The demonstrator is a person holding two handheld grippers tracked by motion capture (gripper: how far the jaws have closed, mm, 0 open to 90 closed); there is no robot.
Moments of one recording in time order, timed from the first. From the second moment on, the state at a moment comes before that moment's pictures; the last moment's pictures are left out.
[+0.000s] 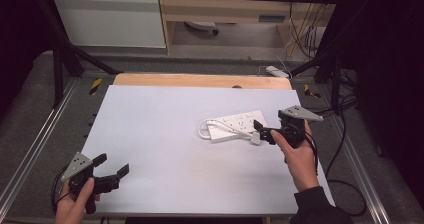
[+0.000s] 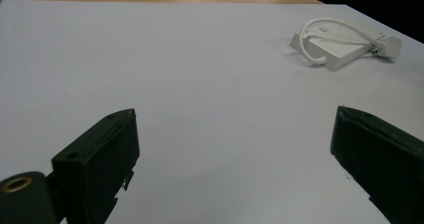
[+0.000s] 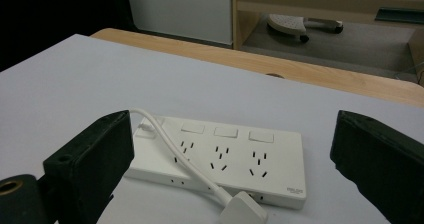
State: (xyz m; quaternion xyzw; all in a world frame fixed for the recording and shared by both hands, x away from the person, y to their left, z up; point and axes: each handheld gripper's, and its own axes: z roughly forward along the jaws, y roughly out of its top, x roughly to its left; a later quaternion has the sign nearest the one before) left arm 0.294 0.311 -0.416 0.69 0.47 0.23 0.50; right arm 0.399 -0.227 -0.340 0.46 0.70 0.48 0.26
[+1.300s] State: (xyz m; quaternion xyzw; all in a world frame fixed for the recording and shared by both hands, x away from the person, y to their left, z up) left arm 0.296 0.312 -0.417 0.69 0.48 0.22 0.50; right arm 0.440 -0.219 -0.339 0.46 0.69 0.48 0.28
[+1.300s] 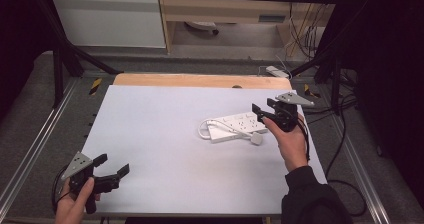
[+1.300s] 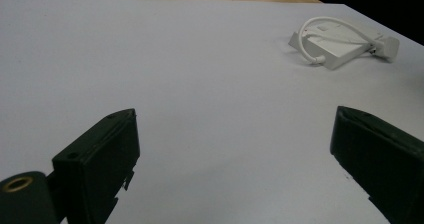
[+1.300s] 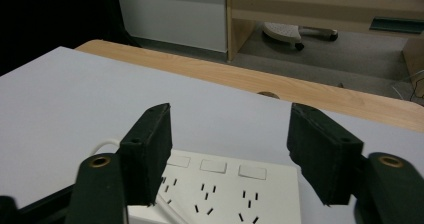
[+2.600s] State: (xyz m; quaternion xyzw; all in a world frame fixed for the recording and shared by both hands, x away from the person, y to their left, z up) left arm 0.296 0.310 -0.418 0.70 0.47 0.21 0.49; right arm 0.477 -0.202 -0.355 0.46 0.70 0.46 0.30
